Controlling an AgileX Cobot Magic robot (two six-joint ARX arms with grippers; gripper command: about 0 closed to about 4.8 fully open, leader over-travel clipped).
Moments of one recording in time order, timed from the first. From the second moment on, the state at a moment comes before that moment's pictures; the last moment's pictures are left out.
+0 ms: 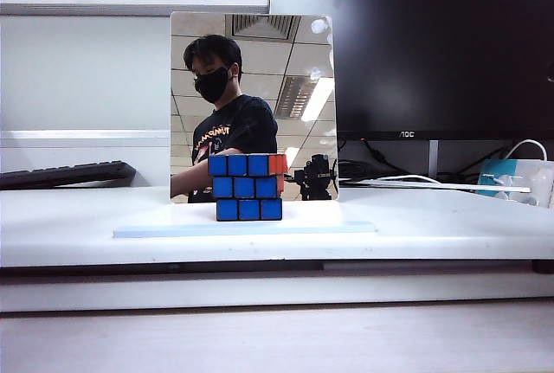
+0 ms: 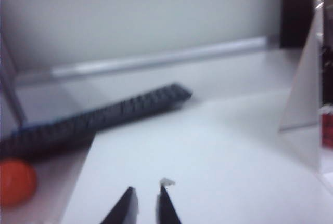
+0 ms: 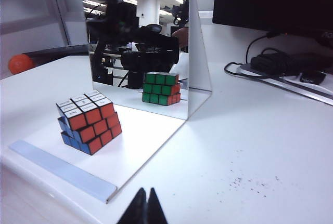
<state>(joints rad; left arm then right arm) 0.04 0.00 0.13 -0.04 0.07 0.12 0.11 0.00 0.01 0.01 -0.52 0.08</state>
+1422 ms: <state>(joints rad) 0.04 0.00 0.01 0.05 0.11 -0.03 0.11 0.00 0.01 0.01 -0.52 0.08</state>
